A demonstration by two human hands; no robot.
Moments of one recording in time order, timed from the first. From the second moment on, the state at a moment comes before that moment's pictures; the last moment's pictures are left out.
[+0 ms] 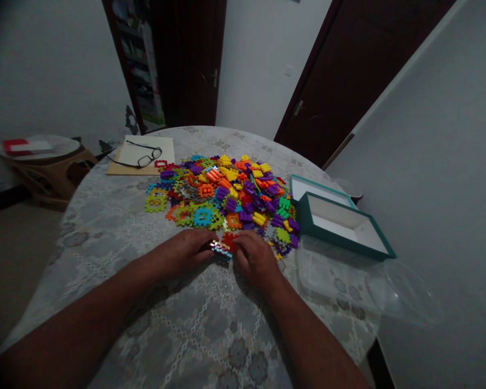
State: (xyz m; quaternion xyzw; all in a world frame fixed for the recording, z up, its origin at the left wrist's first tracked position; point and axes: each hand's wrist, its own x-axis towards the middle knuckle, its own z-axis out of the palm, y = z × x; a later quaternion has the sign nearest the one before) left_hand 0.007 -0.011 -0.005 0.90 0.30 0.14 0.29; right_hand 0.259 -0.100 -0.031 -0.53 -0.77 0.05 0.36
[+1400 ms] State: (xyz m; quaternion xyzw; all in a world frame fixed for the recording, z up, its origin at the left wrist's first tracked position) left_hand 0.007 -0.011 -0.004 0.91 0.29 0.11 0.26; right_hand 0.252 -0.076 -0.057 -0.61 -0.75 -0.09 0.26
